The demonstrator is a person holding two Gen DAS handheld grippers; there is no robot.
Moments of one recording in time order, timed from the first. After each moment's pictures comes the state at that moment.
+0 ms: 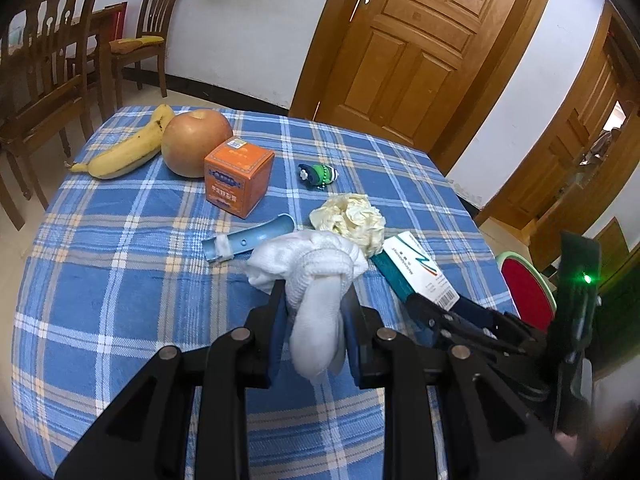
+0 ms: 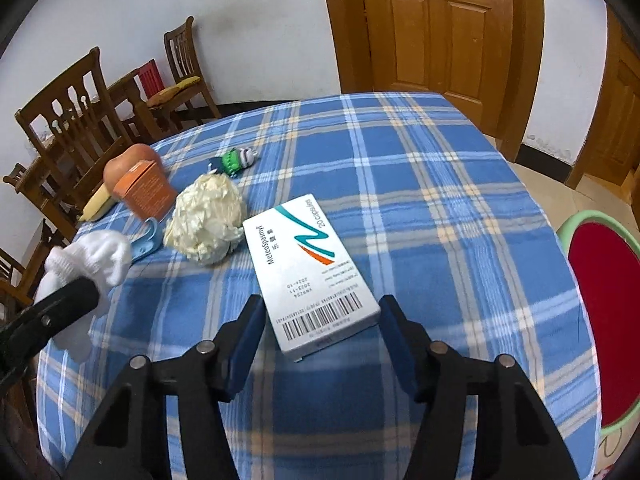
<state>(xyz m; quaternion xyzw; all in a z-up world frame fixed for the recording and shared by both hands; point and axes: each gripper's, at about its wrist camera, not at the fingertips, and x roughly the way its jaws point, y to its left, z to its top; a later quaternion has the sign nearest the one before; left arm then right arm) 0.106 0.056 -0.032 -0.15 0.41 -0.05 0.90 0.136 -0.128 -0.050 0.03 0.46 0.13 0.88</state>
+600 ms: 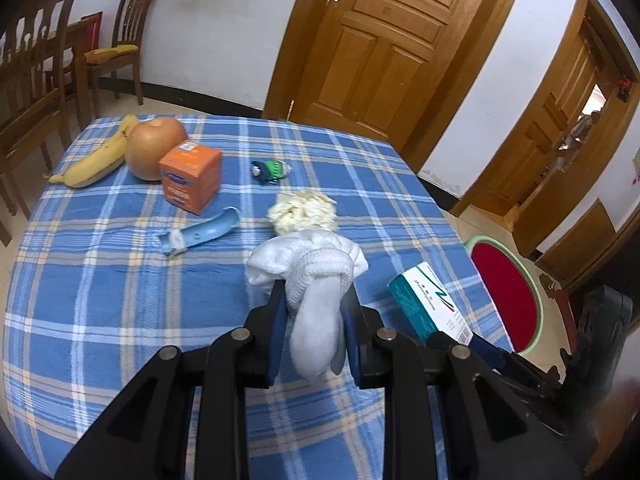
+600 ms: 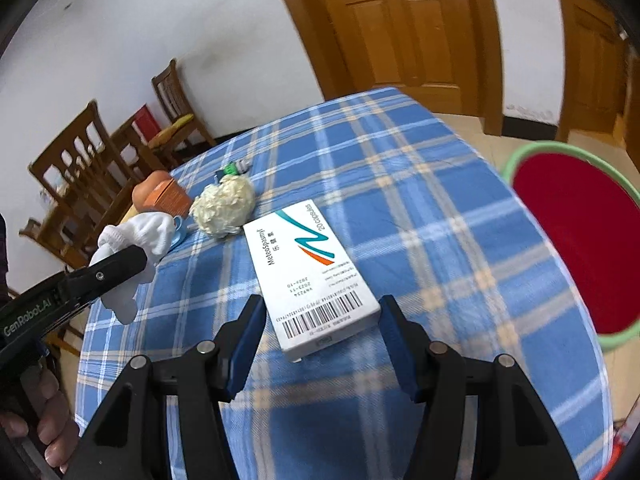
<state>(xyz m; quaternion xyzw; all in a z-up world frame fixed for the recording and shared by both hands) 0.093 0.019 -0.018 -0.13 0.41 -0.09 0.90 0.069 -0.186 -0.037 0.13 0.43 0.11 0.89</state>
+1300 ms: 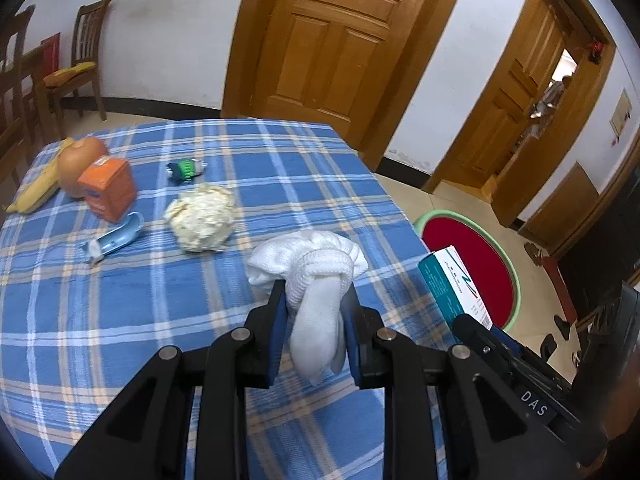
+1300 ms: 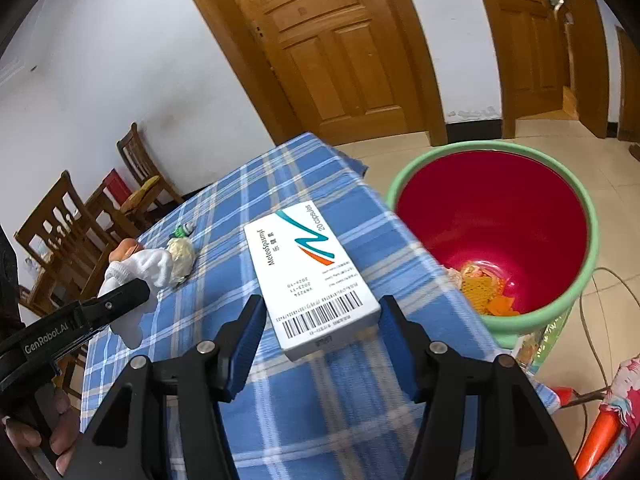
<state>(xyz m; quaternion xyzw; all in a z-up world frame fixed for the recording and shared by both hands) 0.095 -0.057 -0.009 -0.09 0.41 -0.14 0.90 0.035 -0.267 -0.023 0.19 0.37 0.03 0.91</state>
